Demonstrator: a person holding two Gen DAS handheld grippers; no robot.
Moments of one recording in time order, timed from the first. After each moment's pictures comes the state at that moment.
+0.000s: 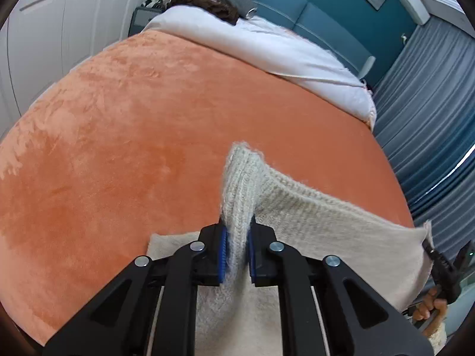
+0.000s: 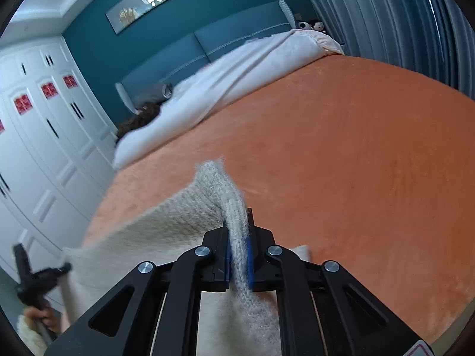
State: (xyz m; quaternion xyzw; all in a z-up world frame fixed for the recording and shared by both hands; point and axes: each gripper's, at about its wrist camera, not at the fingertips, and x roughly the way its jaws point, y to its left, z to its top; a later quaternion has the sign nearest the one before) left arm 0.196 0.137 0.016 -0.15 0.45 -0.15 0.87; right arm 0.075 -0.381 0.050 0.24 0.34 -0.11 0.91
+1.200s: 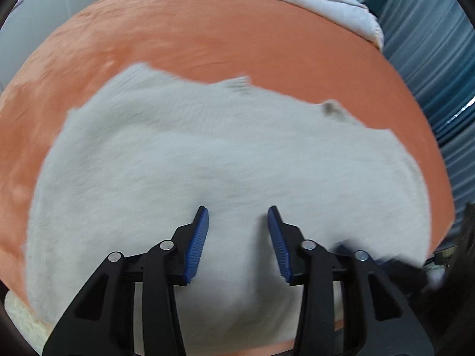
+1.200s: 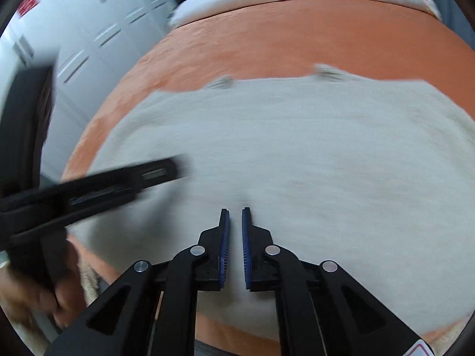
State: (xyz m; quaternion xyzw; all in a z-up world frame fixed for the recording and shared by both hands) left arm 0.106 0.031 -0.061 -0.04 0.55 -0.14 0.82; right arm 0.051 -0.212 -0.035 0.16 0.51 0.07 0.84
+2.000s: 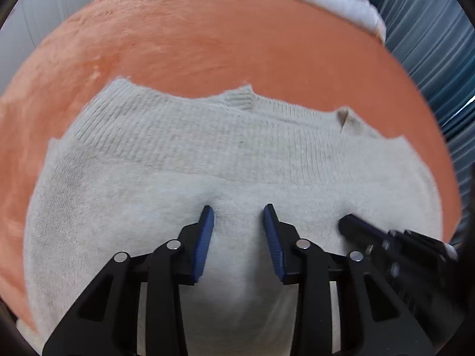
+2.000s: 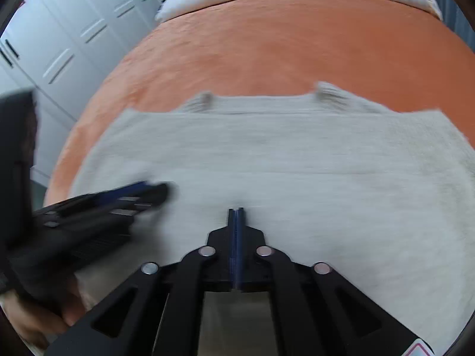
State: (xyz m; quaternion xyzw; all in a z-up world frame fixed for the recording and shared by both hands) left arm 0.145 0.015 -0.069 -0.04 0.55 -0.17 0.82; right arm 0.090 -0.219 -0.043 0.14 0.53 0.06 0.83
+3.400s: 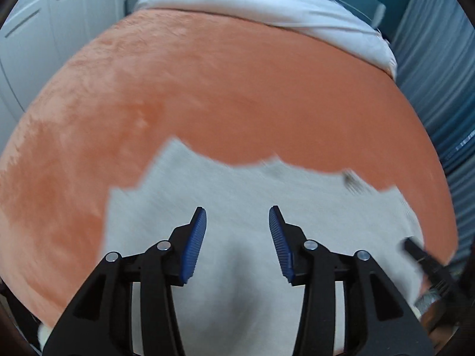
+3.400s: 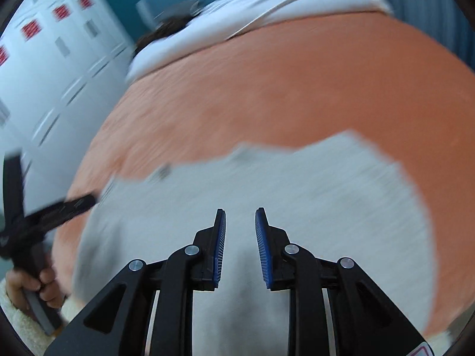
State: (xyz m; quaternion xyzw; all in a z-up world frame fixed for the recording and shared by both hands) left arm 0.165 0.037 -0.012 -0.05 0.52 -0.13 0.84; right arm 0.089 -0.237 -0.004 0.19 0.48 0.02 0.86
